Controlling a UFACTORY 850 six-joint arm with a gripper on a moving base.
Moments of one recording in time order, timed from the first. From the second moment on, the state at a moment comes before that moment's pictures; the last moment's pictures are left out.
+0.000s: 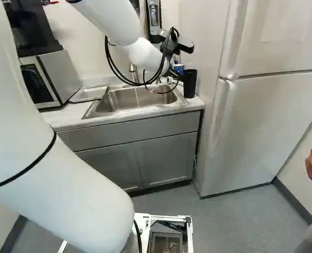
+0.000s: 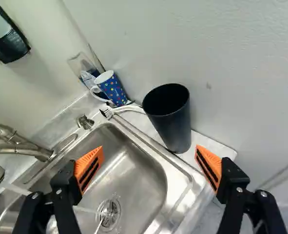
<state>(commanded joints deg) -17.0 5.6 -48.7 25.2 11.0 0.0</state>
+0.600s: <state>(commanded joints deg) -18.7 -1.1 -52.2 33.5 11.0 0.0</state>
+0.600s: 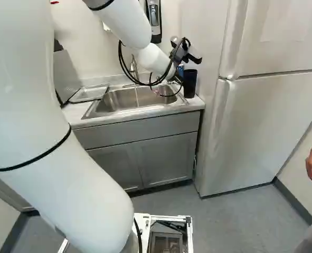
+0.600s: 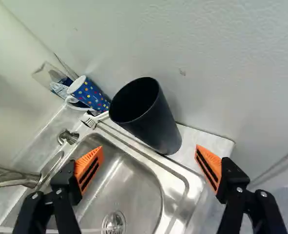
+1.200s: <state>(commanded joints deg) -18.7 -3.0 -51.9 33.5 11.0 -5.0</state>
